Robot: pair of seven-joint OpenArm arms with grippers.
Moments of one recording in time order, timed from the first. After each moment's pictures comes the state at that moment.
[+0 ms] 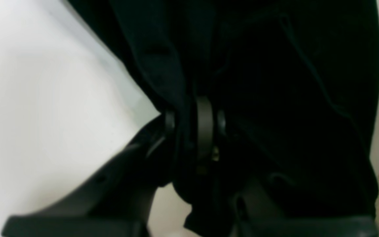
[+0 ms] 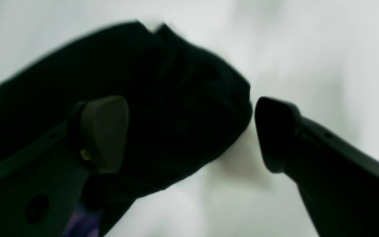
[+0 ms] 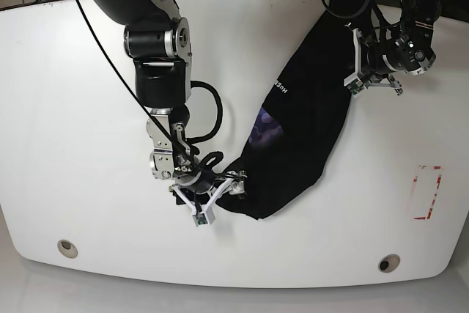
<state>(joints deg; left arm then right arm) 13.4 -28.2 1.3 99.3 -16.9 -41.7 55.9 33.3 -5.9 6.4 41.0 0.9 23.0 -24.7</state>
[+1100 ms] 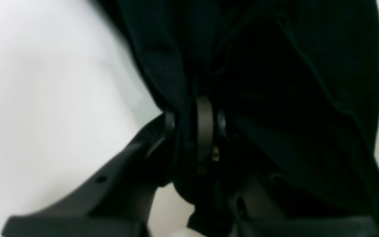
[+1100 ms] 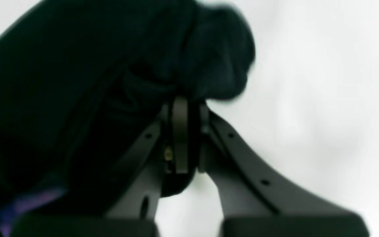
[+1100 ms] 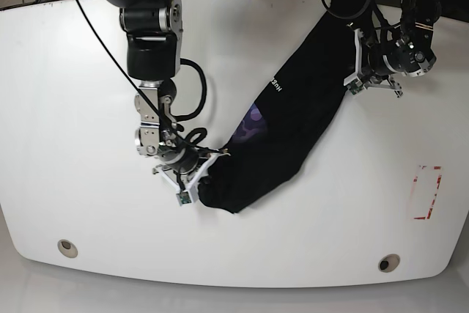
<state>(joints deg) 11.6 -27.6 -0.3 98.7 -14.0 -42.4 55.7 22.6 -1.5 6.3 60.2 1.1 24.2 -30.7</state>
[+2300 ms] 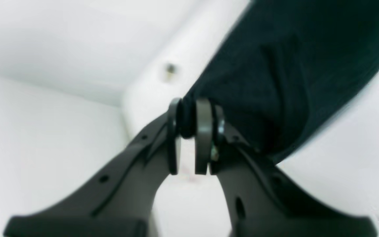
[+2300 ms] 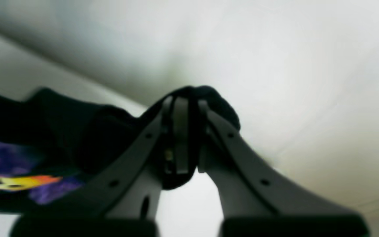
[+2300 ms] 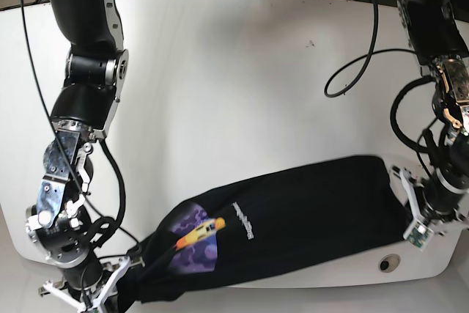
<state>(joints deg) -28.6 -24.5 -12.2 109.6 -11.9 -42.6 66.2 45.4 12.0 5.9 91.0 1.1 28.9 -53.2</state>
